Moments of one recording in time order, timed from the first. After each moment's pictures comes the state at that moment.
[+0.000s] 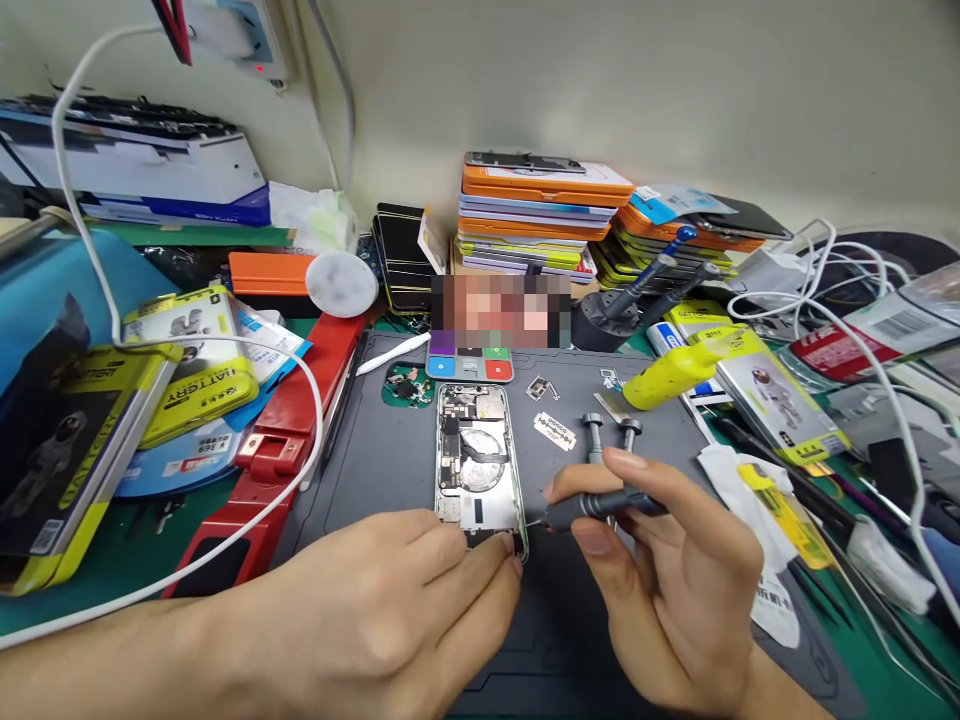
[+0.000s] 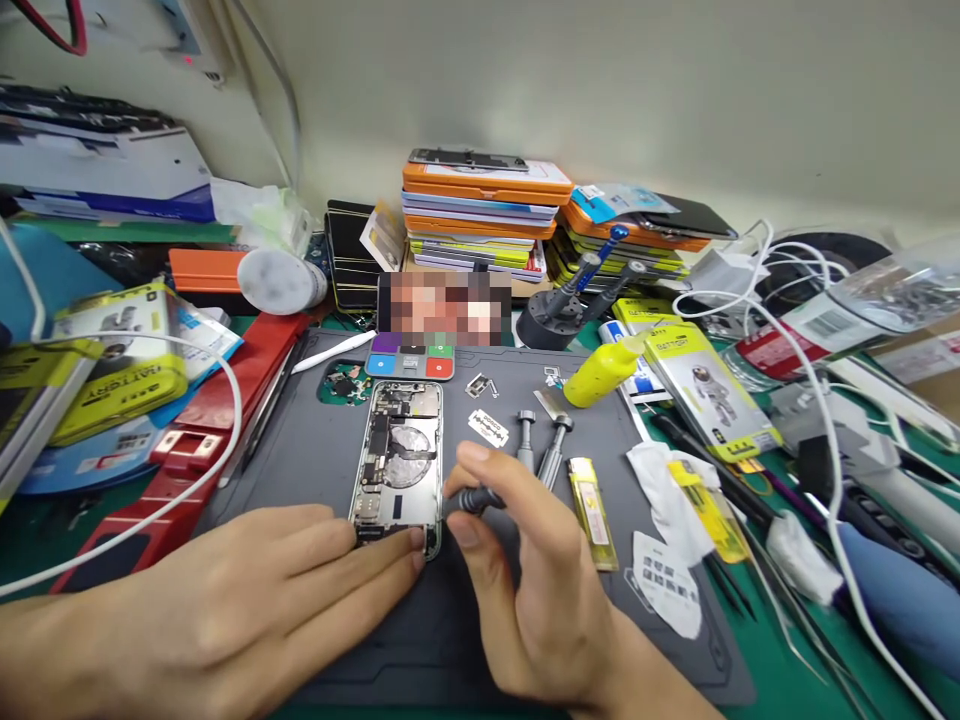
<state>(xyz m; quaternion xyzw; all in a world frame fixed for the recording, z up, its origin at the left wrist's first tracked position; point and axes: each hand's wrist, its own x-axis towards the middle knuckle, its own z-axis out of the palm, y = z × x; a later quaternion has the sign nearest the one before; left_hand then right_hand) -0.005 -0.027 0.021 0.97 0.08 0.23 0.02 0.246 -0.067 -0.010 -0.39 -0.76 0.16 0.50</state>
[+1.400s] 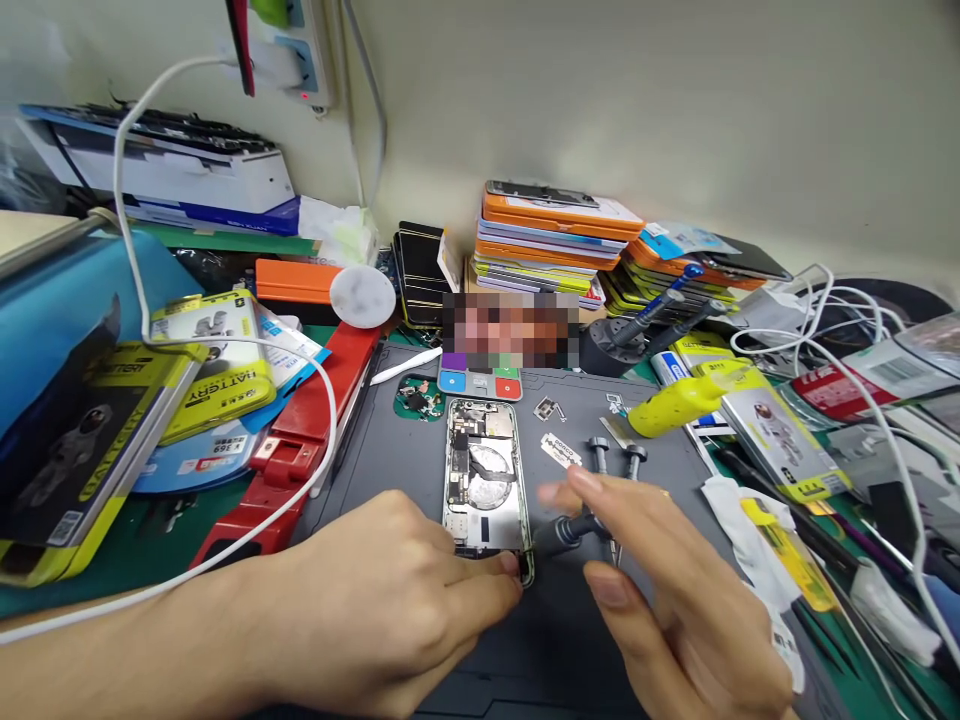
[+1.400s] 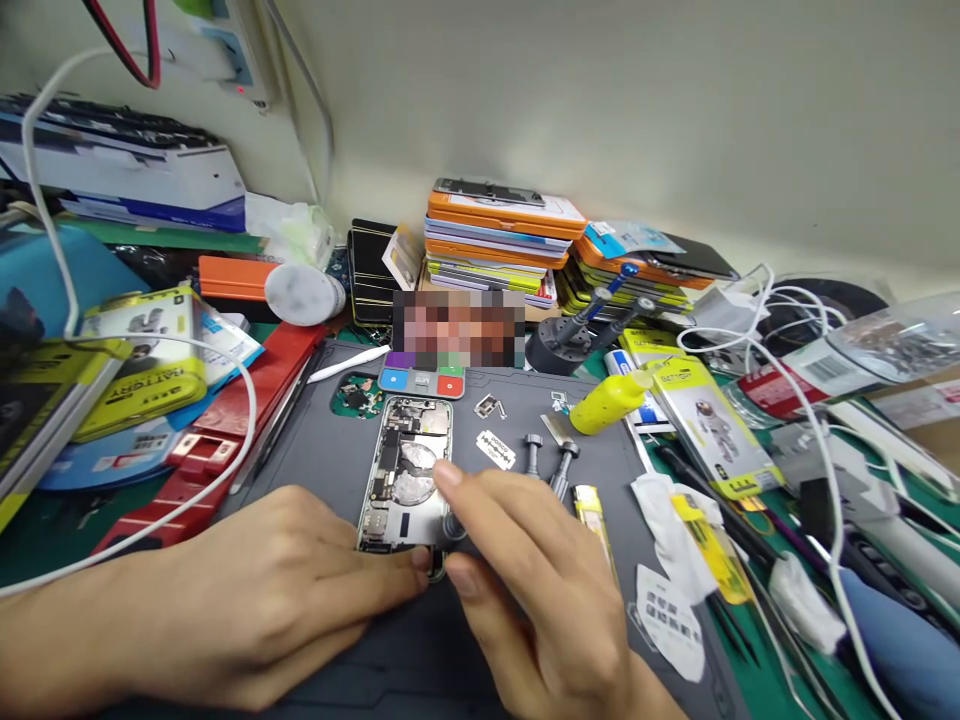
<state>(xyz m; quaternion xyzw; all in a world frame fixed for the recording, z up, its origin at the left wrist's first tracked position) -0.008 -0.016 0.016 0.97 0.13 0.11 0.20 0.249 -0.063 0.013 -0.37 -0.83 0.07 0.40</state>
